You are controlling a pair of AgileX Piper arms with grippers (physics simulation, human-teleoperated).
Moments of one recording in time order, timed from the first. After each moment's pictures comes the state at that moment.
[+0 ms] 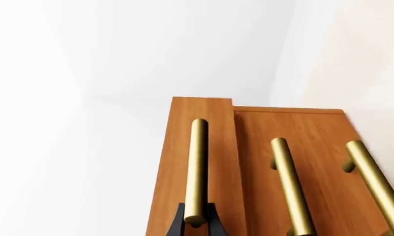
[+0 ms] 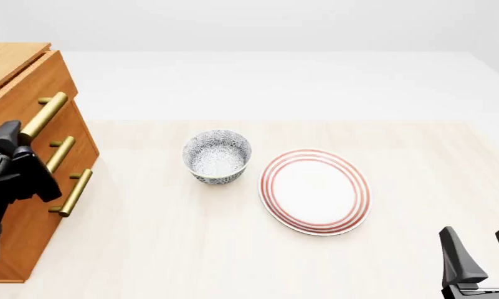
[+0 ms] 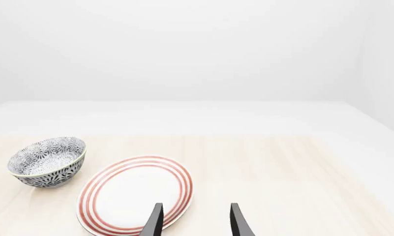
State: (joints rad) left arm 0.24 1.19 -0.42 -0.73 1.55; right arm 0.00 0.01 0.00 0.00 0.00
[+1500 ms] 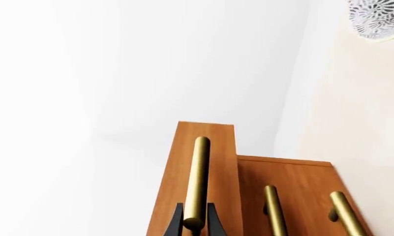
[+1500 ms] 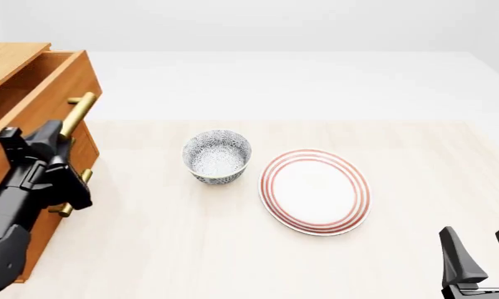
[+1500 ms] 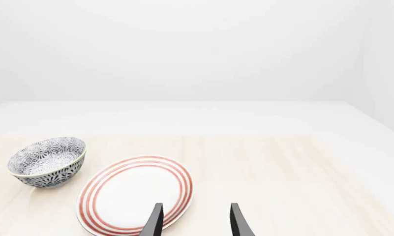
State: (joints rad) left arm 0.04 1.19 -0.36 -0.83 1.55; right arm 0.00 0.01 0.00 0.00 0.00
